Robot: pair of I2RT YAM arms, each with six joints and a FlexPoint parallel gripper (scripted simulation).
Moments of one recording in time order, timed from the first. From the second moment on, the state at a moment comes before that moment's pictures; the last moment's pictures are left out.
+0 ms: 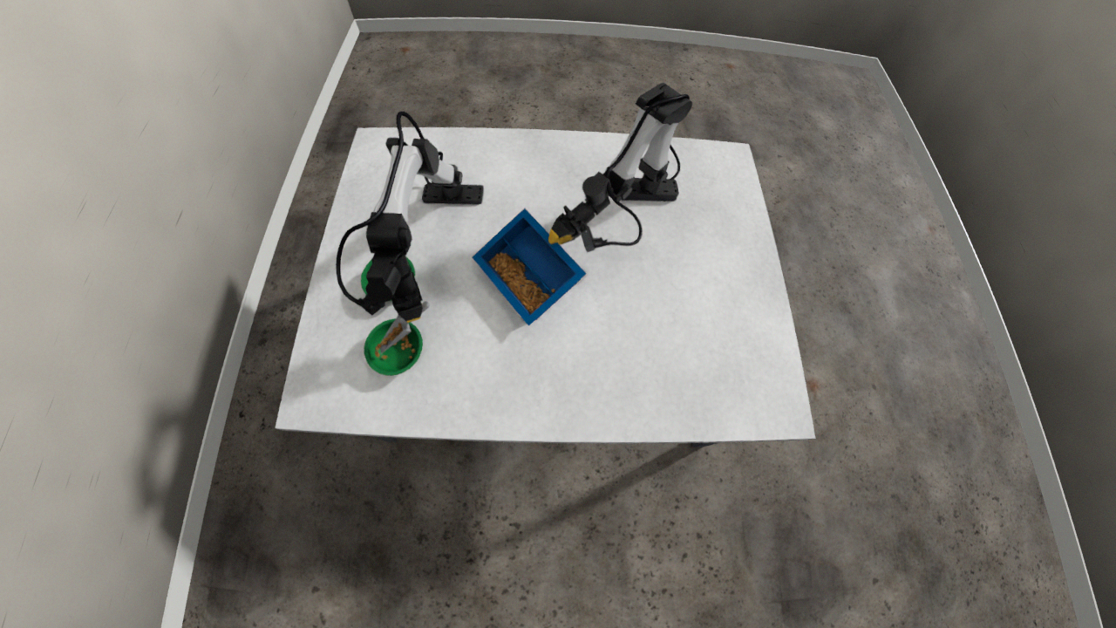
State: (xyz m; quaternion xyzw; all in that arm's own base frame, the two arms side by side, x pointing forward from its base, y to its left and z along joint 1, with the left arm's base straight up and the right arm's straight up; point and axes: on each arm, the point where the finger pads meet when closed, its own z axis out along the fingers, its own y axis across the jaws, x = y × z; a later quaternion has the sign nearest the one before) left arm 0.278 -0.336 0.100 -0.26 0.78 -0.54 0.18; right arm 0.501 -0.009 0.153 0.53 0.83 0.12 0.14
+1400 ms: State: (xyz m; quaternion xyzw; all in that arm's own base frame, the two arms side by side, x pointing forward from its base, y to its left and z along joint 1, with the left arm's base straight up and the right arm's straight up) left arm 0.278 -0.336 0.100 -0.26 0.78 -0.54 0.18; right arm 0.514 0.004 0.168 0.58 0.78 0.20 0.13
